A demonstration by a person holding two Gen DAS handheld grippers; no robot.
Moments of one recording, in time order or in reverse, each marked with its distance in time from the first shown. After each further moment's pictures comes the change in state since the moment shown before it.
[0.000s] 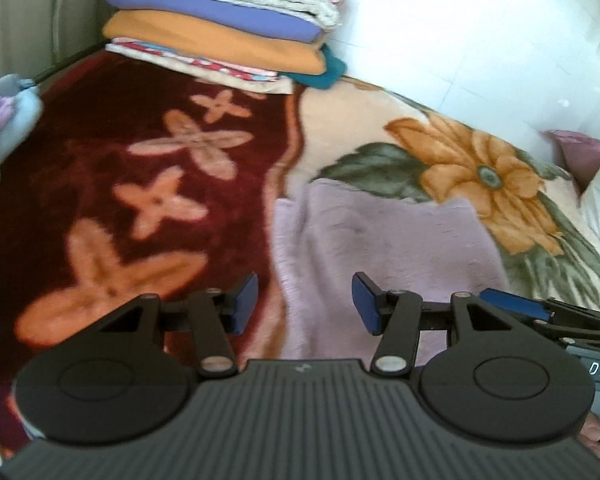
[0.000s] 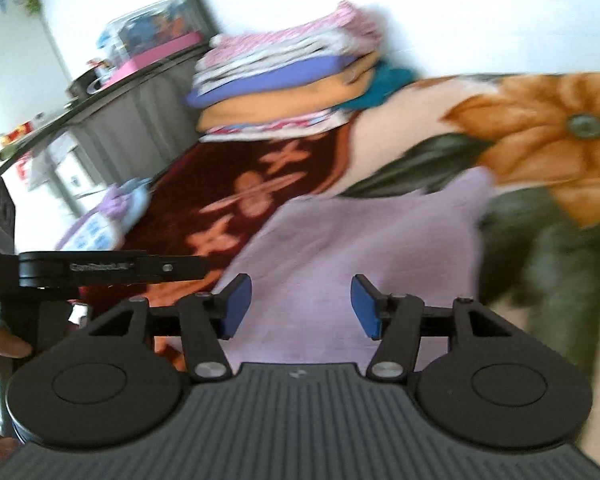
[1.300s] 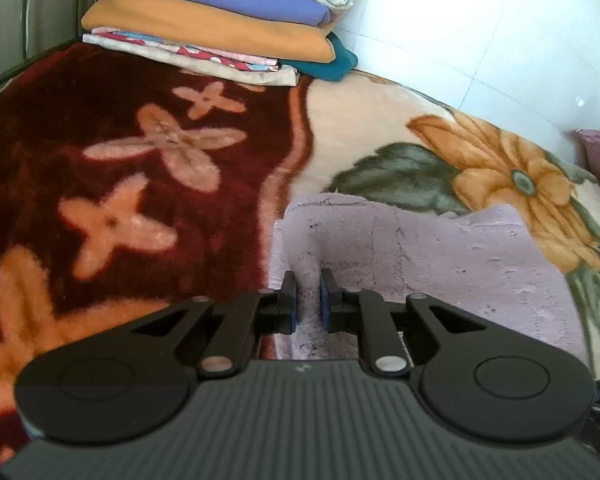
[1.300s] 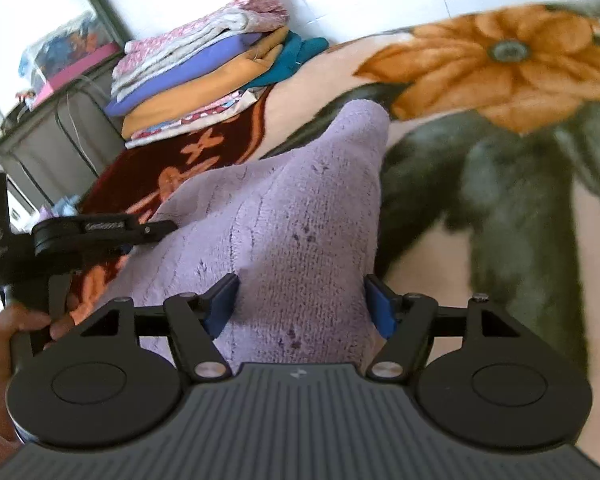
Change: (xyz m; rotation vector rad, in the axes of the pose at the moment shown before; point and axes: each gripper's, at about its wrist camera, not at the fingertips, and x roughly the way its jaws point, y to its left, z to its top) left arm 0.090 0.009 0.010 0.003 -0.025 0.025; right arm 0.032 -0.044 -0.043 0.197 0.021 -0.122
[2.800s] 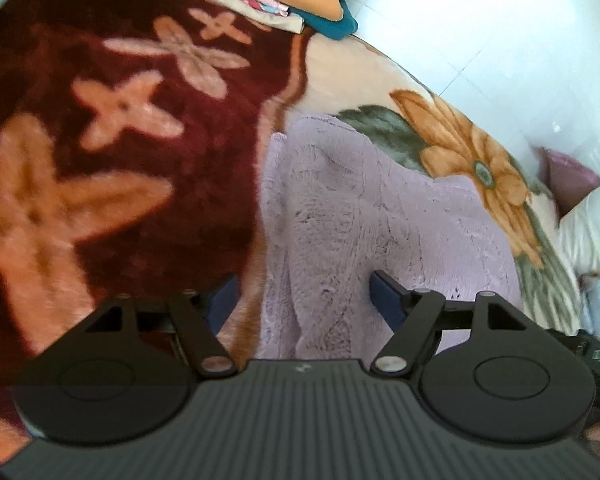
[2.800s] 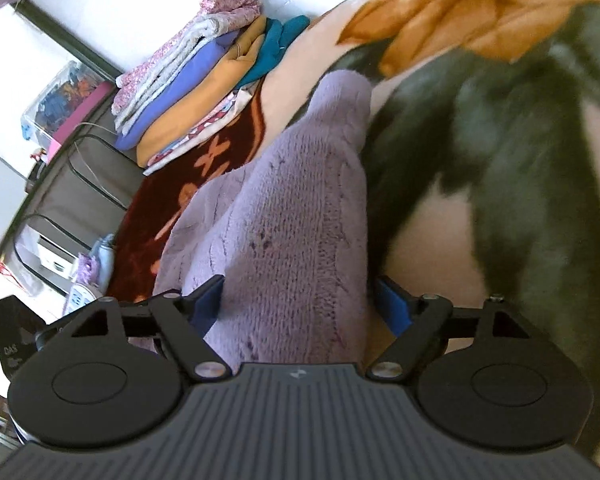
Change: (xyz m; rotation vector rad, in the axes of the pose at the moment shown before) left arm -0.026 0.025 -0.035 -0.205 0.138 -0.165; right arm 0.017 -0.046 0.005 0.228 0.065 0.161
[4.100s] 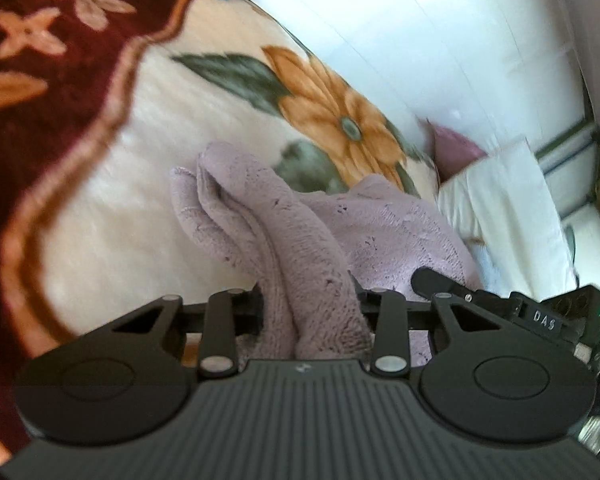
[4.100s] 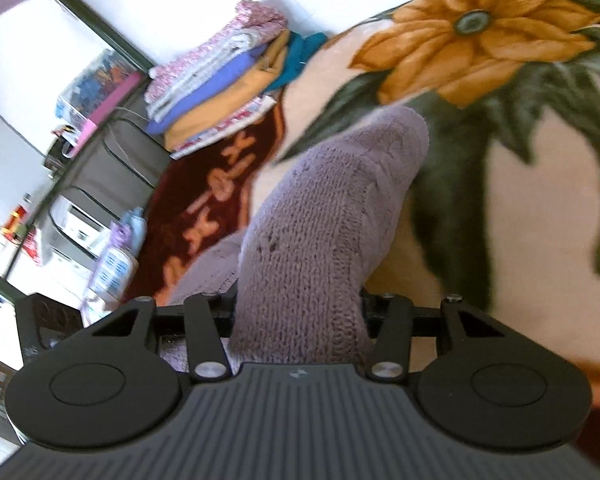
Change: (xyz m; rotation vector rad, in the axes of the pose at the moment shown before) left arm -0.053 -0.073 -0.069 -0.013 0.091 -0.317; right arm -0.152 0.012 -0.027 -0.102 0.031 -0.057
